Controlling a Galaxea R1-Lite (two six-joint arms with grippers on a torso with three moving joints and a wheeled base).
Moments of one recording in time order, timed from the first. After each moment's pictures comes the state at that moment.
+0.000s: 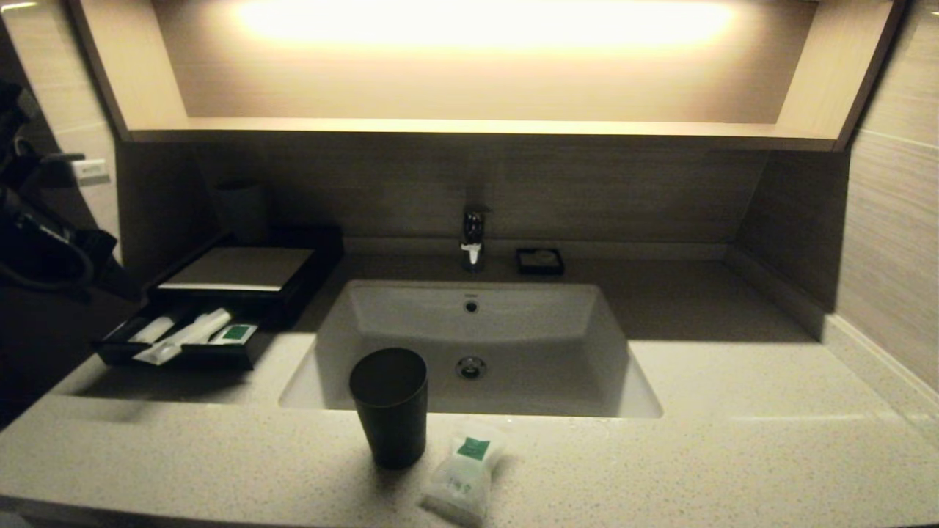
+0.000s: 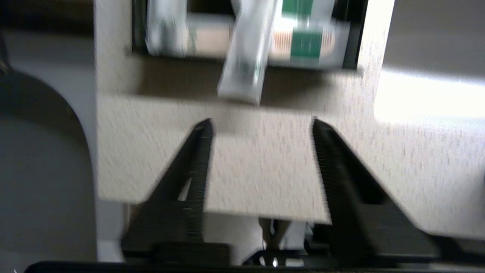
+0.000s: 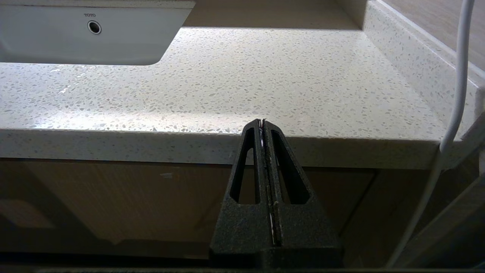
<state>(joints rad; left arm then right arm) 0.26 1.77 -1.85 1.11 -0.12 0.22 0.00 0.00 0.00 0.00 0.00 -0.01</state>
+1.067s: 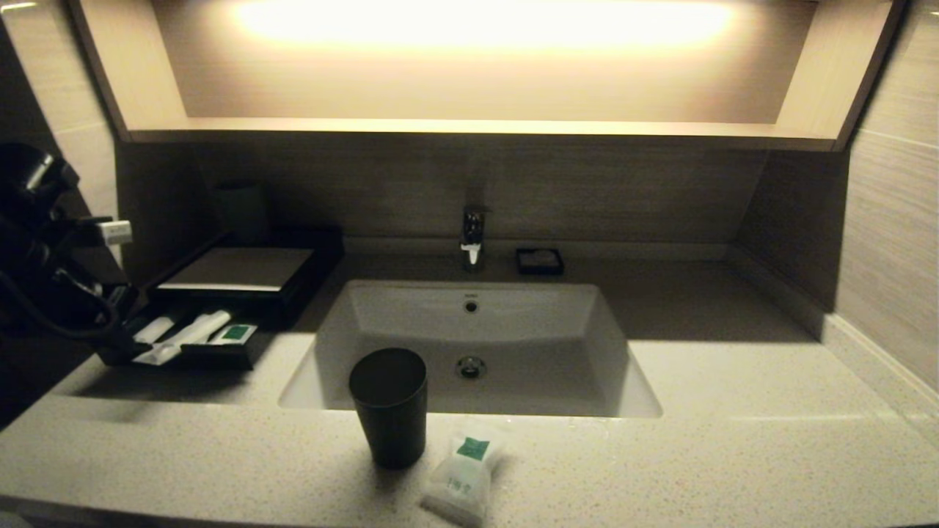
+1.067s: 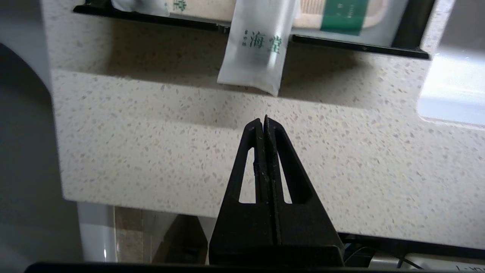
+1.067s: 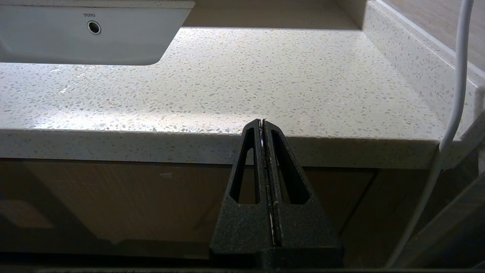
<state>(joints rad) 0.28 1.81 -1.64 0.99 -0.10 0.20 0.00 0.00 0.00 0.00 0.00 -0.01</state>
